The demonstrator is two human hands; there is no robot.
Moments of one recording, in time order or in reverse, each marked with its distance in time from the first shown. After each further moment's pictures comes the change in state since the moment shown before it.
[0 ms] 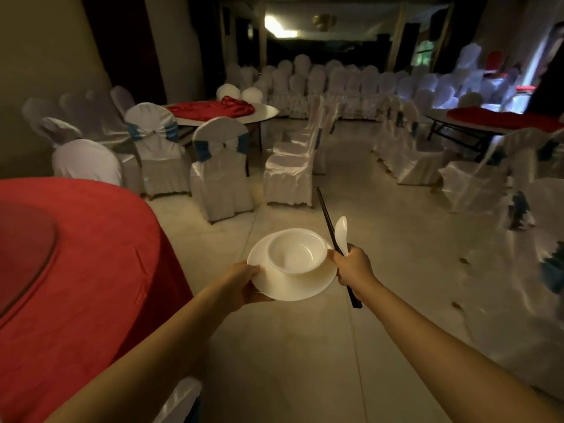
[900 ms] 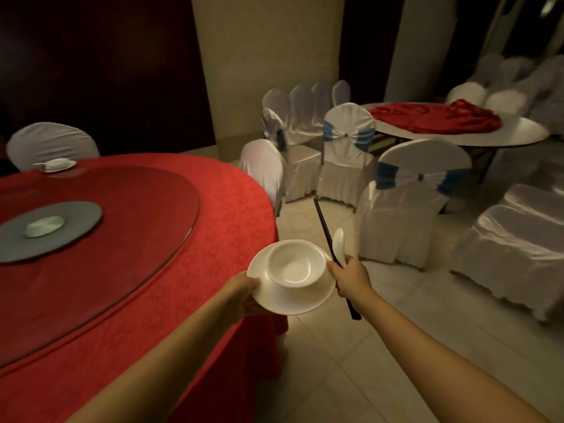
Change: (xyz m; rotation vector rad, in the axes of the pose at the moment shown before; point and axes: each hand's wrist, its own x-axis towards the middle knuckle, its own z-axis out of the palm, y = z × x) left_hand 0.308 0.224 -0.225 -0.372 0.734 0.074; right_hand 0.444 -0.156 0.413 -0.060 -0.794 -0.257
